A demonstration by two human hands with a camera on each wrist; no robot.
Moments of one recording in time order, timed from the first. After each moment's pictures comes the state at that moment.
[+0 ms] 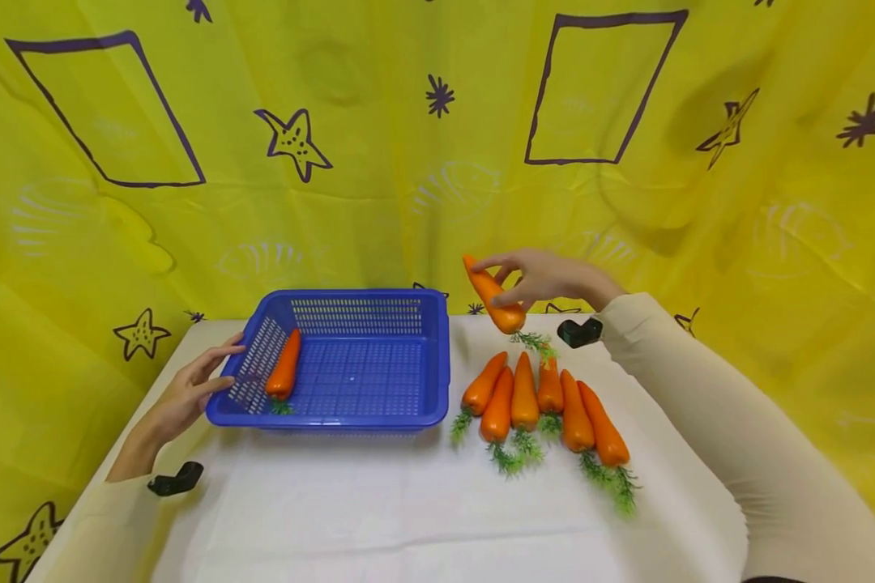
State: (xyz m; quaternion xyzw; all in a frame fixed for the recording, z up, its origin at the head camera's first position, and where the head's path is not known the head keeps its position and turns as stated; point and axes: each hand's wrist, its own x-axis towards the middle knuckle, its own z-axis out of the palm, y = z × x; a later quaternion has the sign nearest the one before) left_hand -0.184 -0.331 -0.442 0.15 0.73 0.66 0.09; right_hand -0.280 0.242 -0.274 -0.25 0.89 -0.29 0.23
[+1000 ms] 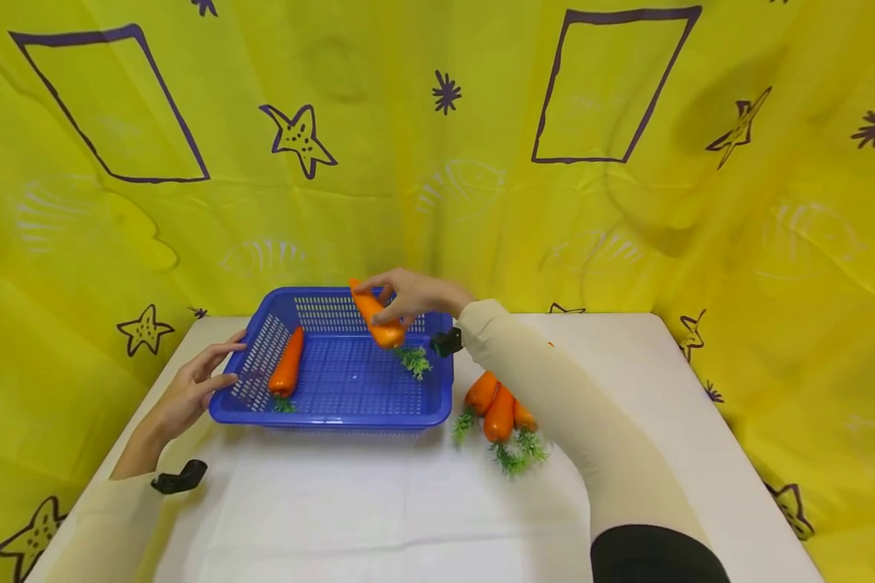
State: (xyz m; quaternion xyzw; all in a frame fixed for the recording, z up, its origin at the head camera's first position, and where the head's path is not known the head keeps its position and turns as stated) left_hand -0.187 -0.334 -0.450 0.16 0.72 0.68 0.07; right_hand -0.309 0.070 -0.323 -0.32 0.83 -0.37 0.28
